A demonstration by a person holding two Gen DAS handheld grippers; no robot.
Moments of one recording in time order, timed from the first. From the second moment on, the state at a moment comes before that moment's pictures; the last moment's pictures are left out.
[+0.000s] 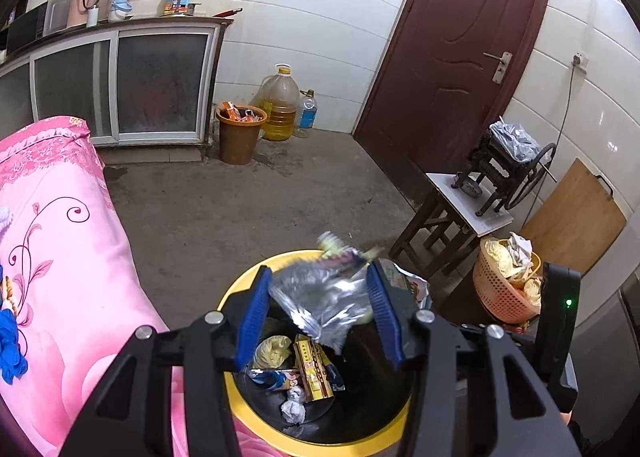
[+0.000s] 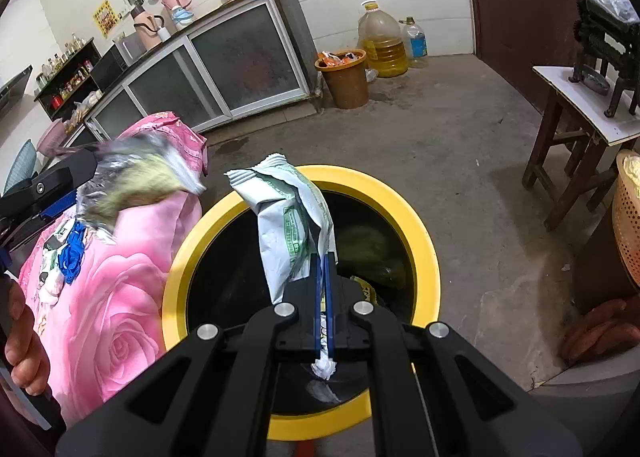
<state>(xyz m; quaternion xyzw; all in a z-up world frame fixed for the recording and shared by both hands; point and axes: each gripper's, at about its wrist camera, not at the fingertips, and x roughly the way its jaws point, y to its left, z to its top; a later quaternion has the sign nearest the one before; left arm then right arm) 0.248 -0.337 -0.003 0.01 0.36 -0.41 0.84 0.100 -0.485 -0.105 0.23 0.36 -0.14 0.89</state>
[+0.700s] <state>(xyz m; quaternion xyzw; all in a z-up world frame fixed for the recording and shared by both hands) 0.235 -0.314 0.023 0.00 0.34 -0.42 0.84 0.095 -0.472 -0.085 0.22 0.35 -0.15 0.90</state>
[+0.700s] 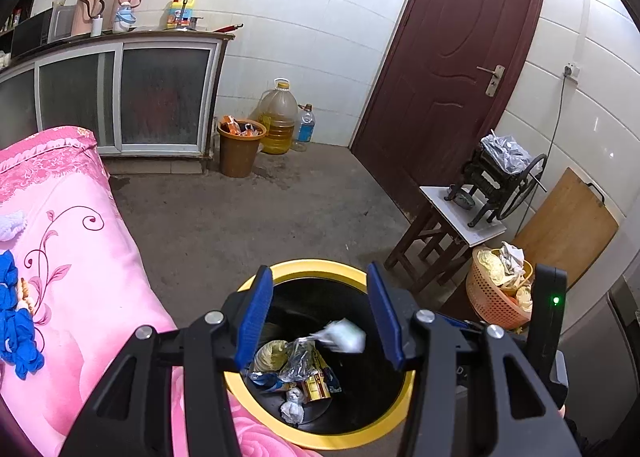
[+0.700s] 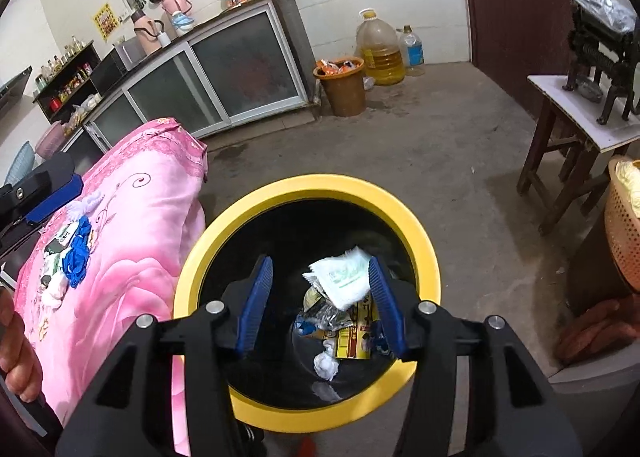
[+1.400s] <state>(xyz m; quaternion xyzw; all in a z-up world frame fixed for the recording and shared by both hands) 0.235 -0.008 0.030 0.03 0.30 -0.14 0.94 0.183 -0.294 -0.037 0.07 0.31 0.09 0.94</state>
